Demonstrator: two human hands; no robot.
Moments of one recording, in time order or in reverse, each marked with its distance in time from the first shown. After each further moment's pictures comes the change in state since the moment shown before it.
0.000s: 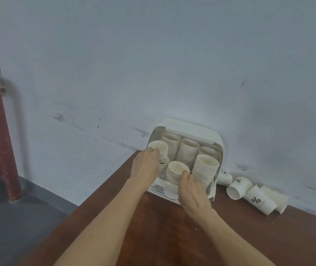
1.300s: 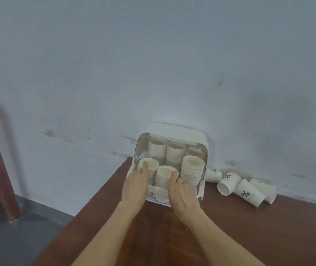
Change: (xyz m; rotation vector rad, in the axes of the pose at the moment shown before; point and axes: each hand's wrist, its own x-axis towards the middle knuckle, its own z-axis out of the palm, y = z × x) left_hand -0.022 0.004 0.036 0.048 -0.012 0.029; right_hand -0.006 0.003 -0.019 0.016 -0.007 0.054
